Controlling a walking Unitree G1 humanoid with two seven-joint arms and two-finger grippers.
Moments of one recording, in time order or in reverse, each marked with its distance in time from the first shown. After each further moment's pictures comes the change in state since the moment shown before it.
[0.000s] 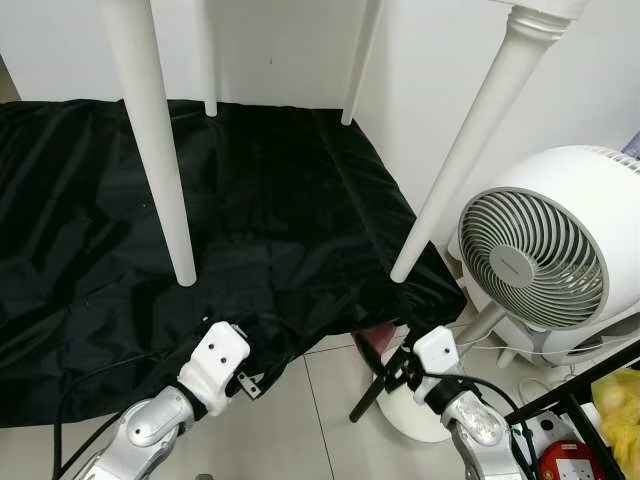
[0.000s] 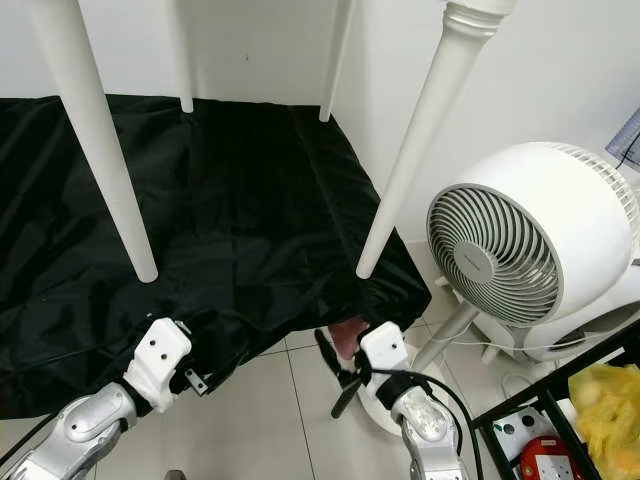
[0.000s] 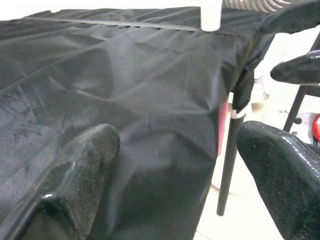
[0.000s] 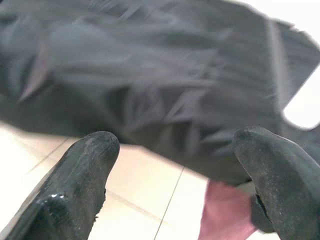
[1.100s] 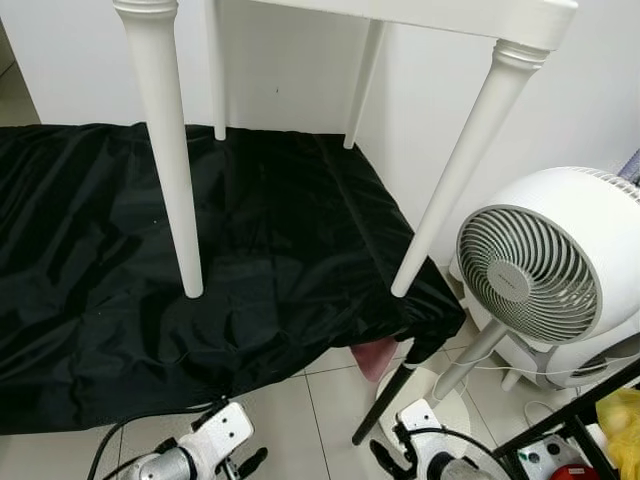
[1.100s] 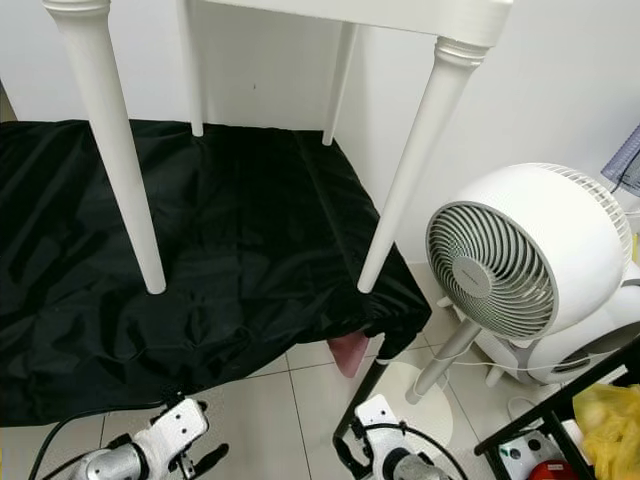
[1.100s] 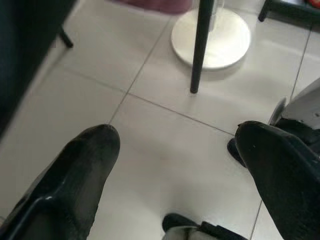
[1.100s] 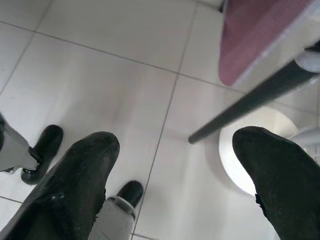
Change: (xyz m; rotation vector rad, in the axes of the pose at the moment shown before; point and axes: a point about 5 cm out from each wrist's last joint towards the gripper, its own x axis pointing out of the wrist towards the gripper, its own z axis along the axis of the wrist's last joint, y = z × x) left arm -0.014 -0.038 -0.127 -0.071 0.528 -0.182; right arm -0.039 0.034 -0.105 0.215 0.650 -0.058
